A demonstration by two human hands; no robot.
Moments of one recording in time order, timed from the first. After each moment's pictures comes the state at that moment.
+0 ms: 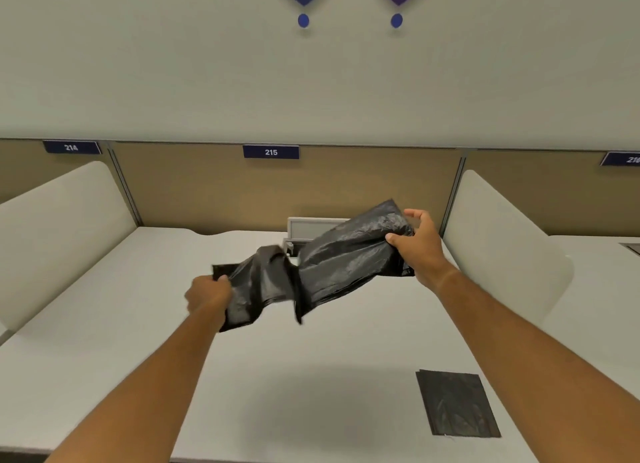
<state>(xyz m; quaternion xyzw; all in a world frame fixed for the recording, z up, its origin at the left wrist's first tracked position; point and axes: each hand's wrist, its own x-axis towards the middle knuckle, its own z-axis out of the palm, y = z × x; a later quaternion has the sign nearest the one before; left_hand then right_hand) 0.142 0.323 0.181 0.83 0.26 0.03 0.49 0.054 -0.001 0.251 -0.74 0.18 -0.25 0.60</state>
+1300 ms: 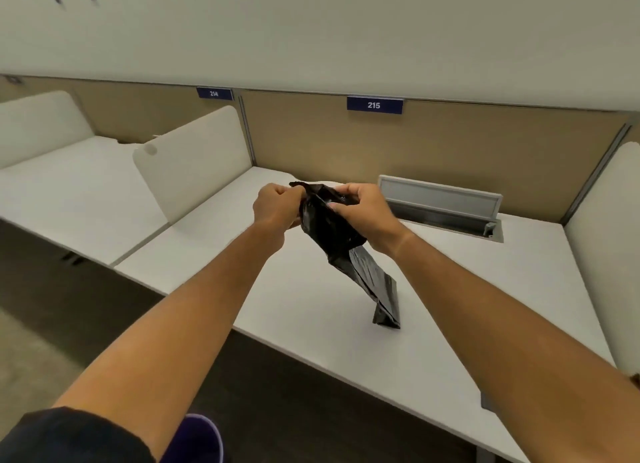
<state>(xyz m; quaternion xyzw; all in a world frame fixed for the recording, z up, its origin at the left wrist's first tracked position) 0.040 0.332 0.261 0.75 0.17 0.12 0.63 0.044 0.177 0.251 -0.76 -0.11 0.00 0.65</state>
